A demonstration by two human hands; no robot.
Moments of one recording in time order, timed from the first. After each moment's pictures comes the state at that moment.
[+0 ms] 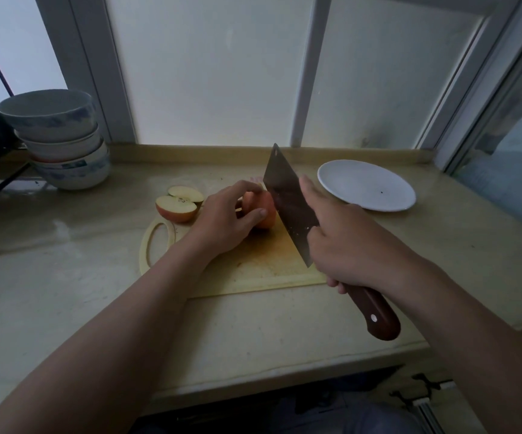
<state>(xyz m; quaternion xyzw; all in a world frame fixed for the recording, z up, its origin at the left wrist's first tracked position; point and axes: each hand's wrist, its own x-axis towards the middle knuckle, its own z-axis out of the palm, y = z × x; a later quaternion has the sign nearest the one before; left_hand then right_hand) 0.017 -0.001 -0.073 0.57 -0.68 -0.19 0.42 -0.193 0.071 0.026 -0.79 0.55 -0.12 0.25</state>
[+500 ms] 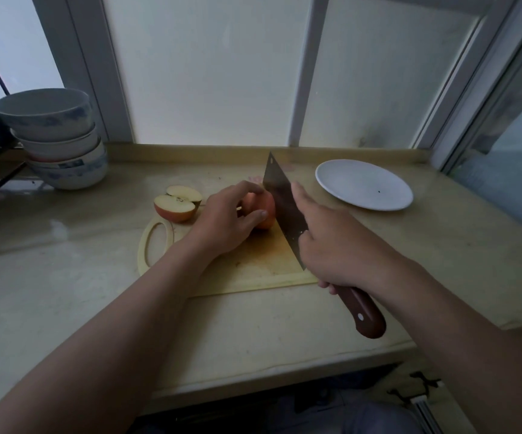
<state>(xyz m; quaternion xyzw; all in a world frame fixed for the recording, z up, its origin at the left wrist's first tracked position) 0.013 0.000 -0.073 0.57 -0.69 -0.17 0.41 -0.185 0.068 0.018 -0.78 0.56 -0.10 0.25</state>
